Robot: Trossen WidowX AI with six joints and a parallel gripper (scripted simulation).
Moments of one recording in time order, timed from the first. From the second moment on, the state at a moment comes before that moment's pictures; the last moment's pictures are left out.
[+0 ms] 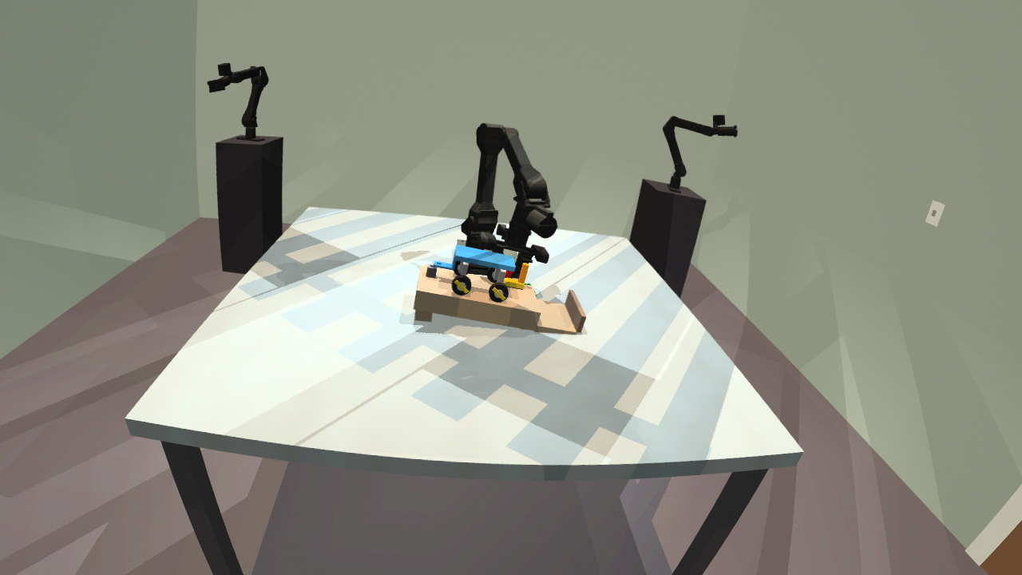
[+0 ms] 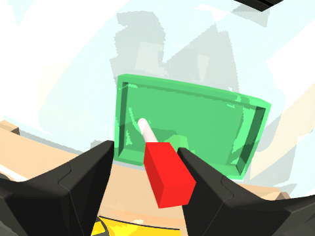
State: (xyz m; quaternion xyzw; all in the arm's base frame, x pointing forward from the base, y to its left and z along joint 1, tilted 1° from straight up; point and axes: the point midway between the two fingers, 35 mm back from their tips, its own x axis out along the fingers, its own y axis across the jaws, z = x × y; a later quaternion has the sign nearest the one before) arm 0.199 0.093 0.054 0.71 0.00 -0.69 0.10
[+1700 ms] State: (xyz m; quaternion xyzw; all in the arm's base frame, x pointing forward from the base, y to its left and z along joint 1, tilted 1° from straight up) arm 0.194 0.120 0.038 0.71 0.00 -0.69 0.11
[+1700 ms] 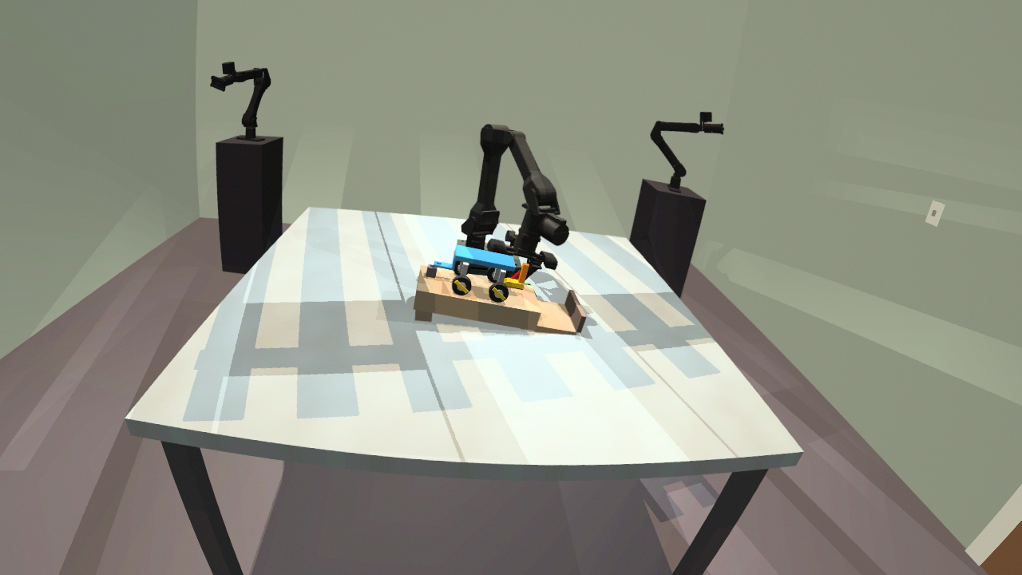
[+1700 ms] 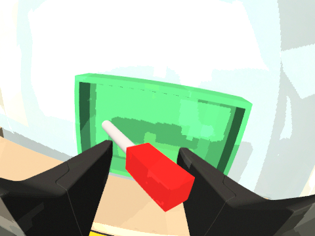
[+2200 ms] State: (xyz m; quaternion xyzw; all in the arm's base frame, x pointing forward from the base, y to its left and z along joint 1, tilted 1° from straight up) arm 0.193 0.127 0.032 0.71 0.00 -0.69 0.11
